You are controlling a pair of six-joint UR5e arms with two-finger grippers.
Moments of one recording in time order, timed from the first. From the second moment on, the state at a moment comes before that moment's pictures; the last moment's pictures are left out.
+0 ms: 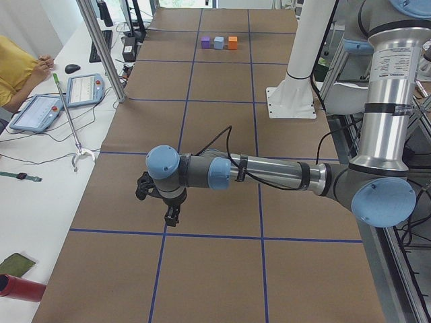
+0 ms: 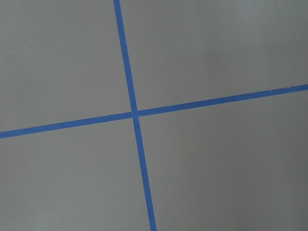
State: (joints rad) left arm -1.57 -1.62 -1.64 -1.51 -2.43 0.11; right arm 1.51 -1.58 1.77 -1.54 2.40 0.18
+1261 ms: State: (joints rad) left arm -1.59 -1.53 -1.66 -1.50 -2.36 0.06; right arm 1.48 -1.61 1.76 -1.53 2.36 0.18
